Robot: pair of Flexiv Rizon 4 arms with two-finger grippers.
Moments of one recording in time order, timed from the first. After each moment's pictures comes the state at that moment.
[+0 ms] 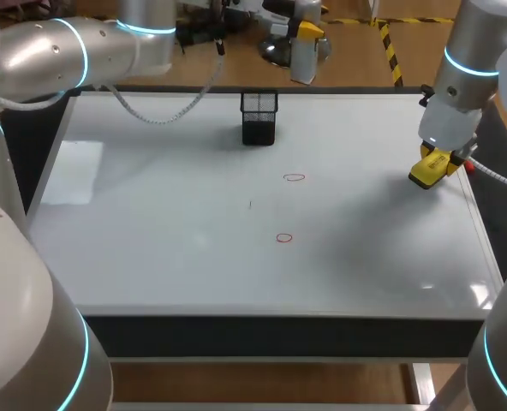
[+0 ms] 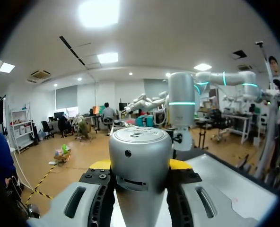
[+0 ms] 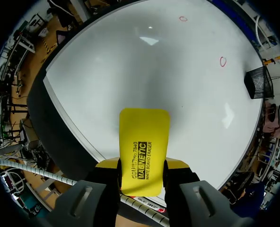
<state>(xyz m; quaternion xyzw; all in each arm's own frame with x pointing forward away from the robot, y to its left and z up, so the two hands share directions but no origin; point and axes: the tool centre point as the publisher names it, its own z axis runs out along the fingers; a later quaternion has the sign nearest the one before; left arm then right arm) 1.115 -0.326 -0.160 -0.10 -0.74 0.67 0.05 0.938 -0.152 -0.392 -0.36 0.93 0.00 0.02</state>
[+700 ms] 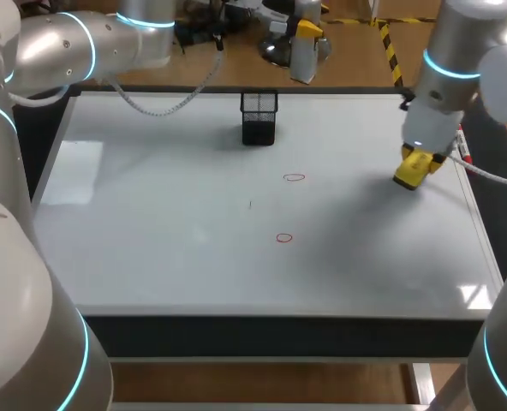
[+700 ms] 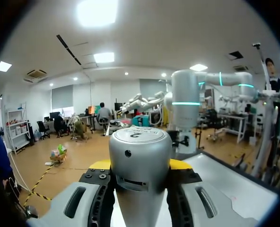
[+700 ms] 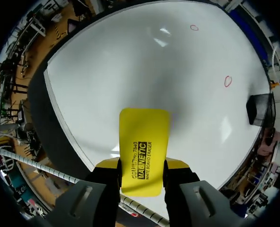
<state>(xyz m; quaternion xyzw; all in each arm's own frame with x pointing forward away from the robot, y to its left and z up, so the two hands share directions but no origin) 1.117 -0.326 -0.160 -0.12 -0.73 0.67 0.06 0.941 -0.105 -0.391 -0.45 0.89 -0.01 0.02</state>
